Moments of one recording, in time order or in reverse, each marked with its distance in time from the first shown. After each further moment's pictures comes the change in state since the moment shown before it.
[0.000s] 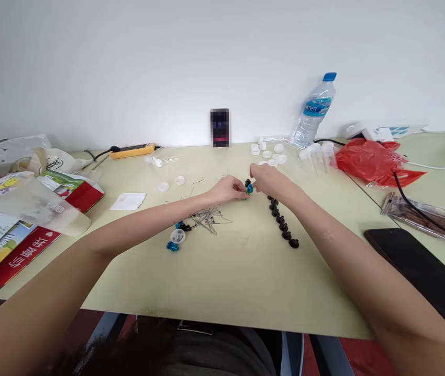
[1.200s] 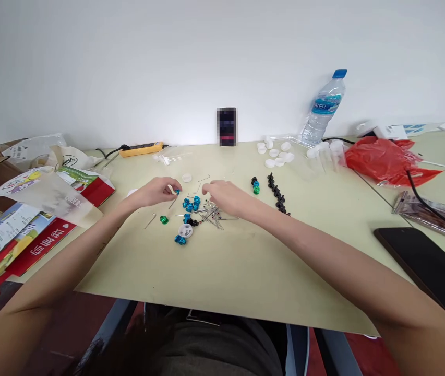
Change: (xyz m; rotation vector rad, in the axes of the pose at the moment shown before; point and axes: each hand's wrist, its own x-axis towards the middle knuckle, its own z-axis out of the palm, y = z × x) left_hand -0.150 -0.028 -0.132 0.465 0.080 -0.187; right_hand -0.015 -0.105 0.022 0.083 0.031 -0.522
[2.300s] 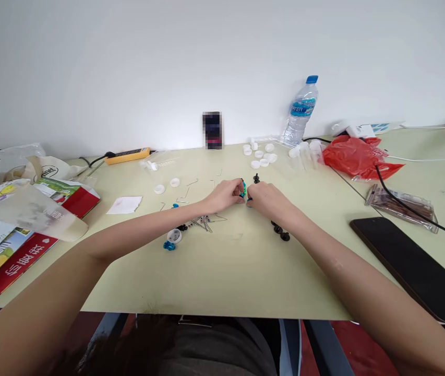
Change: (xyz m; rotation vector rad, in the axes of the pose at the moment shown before) left_hand 0.112 0.126 0.118 -0.180 0.053 0.367; right_hand -0.076 0.067 -0.009 -0.211 -0.081 0.483
